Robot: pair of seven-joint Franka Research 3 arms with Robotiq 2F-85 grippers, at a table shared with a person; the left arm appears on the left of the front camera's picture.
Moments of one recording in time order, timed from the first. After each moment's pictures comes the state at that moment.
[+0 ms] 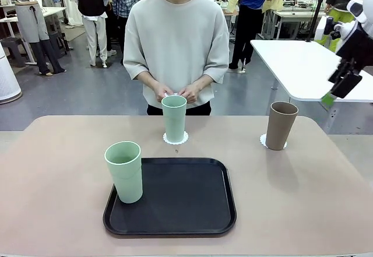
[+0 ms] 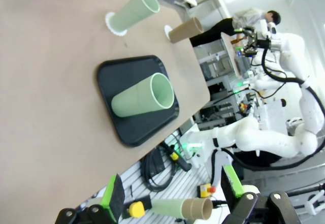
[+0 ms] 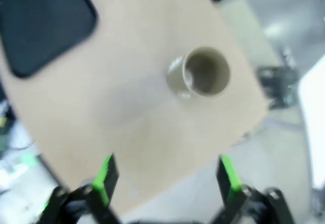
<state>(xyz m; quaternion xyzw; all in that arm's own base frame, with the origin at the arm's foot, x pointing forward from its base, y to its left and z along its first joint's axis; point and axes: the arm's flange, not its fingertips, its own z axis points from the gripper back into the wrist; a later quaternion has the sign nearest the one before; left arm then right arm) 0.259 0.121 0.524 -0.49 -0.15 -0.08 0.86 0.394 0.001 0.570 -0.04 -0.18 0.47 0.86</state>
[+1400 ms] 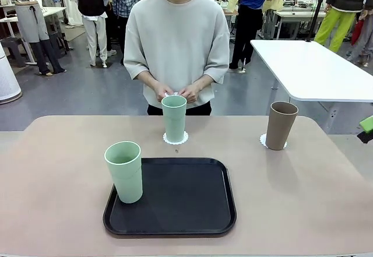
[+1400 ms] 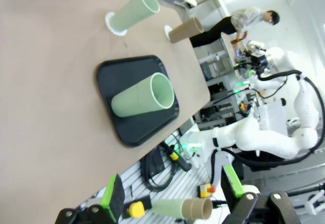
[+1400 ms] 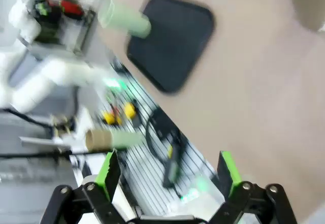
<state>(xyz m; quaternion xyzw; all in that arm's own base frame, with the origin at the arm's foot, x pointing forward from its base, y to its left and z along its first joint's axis) 0.259 0.121 0.524 -0.49 -0.15 -0.08 0.86 0.315 -0.119 0.486 0.44 -0.10 0.21 0.87</state>
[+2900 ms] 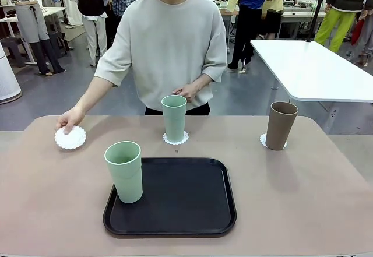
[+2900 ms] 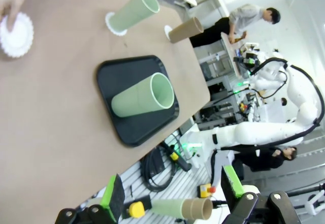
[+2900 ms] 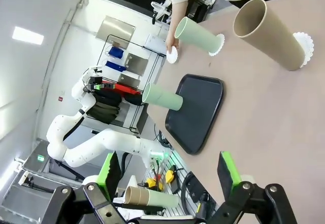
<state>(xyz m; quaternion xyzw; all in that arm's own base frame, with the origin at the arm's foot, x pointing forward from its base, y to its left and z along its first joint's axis) 0.259 0.121 0.524 -0.49 -0.15 -0.08 0.86 0.326 -0.215 0.441 0.58 -0.20 0.09 0.78</state>
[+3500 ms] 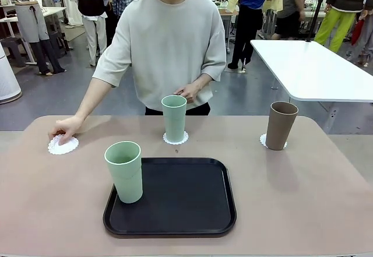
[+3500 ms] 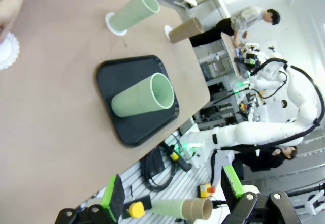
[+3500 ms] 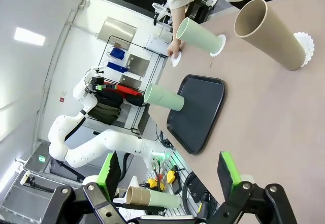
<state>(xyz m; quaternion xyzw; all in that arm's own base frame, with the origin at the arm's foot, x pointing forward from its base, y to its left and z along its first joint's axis) 0.259 0.121 0.524 -0.49 -0.15 -0.08 0.86 0.324 -0.217 0.442 0.59 -0.20 0.08 0.78</state>
